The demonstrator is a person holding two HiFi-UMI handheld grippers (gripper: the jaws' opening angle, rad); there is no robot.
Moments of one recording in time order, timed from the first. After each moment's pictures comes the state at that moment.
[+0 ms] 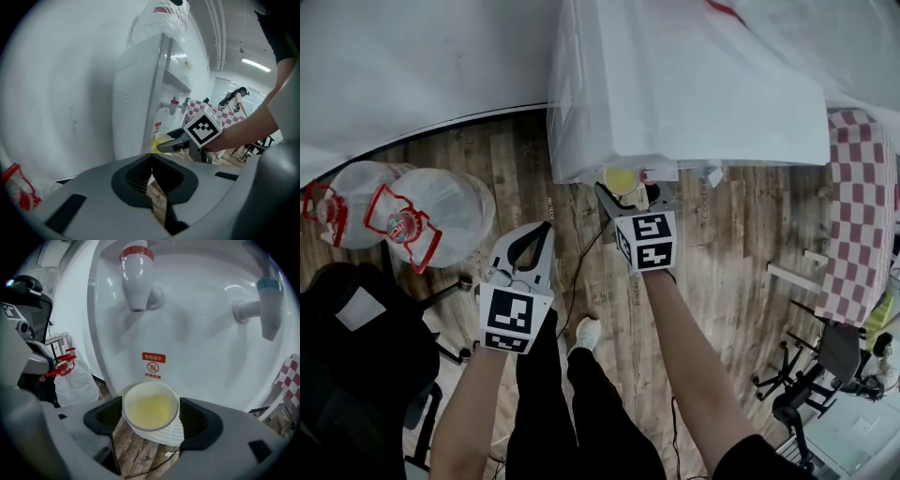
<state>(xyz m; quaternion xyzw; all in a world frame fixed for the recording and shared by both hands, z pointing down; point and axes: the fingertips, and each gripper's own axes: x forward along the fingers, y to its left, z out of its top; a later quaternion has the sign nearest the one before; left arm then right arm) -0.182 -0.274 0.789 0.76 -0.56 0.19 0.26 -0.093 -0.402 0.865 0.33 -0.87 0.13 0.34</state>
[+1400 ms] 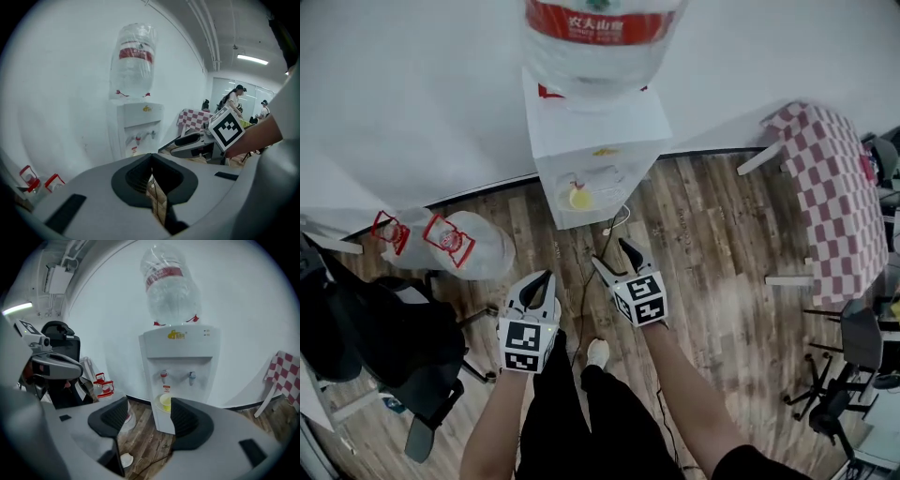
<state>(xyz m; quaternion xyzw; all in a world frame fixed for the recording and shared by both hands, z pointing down) -0.094 -0.168 0.610 0.75 -0.60 0.19 0.21 0.003 -0.254 0.672 0.30 -0.90 0.16 0.26</state>
